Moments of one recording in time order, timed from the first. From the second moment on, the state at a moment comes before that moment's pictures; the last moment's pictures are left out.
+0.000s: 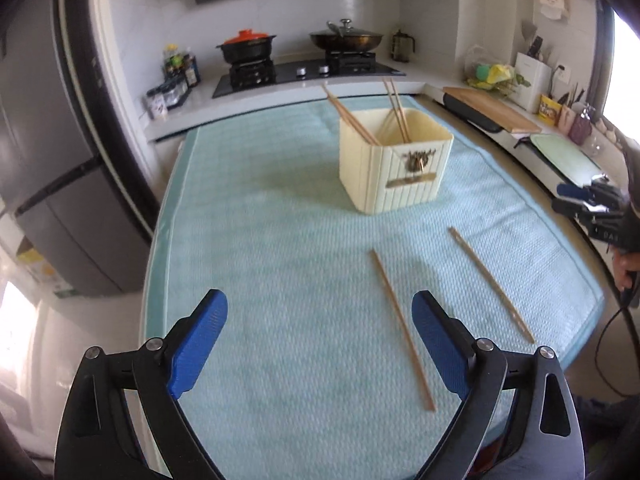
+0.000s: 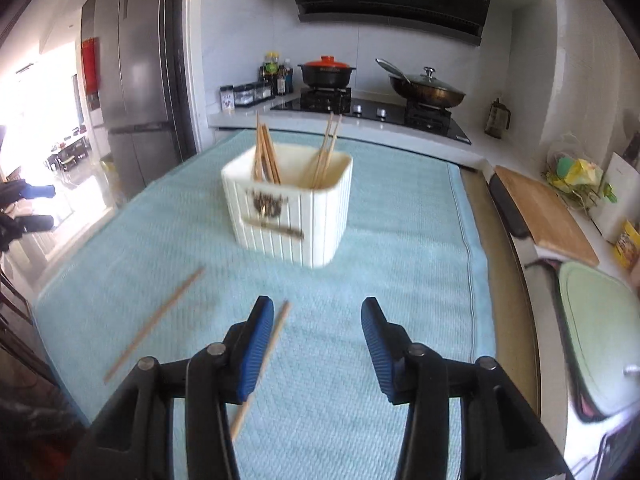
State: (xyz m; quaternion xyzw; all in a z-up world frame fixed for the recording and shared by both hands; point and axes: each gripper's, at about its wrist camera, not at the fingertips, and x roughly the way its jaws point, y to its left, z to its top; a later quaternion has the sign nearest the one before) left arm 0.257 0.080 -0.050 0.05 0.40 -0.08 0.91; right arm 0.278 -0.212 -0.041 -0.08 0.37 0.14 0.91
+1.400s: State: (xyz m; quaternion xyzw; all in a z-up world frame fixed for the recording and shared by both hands) left arm 0.286 -0.002 -0.207 0.03 0.49 -0.06 0.87; right arm 0.265 -0.149 -0.166 -0.06 0.48 0.12 0.87
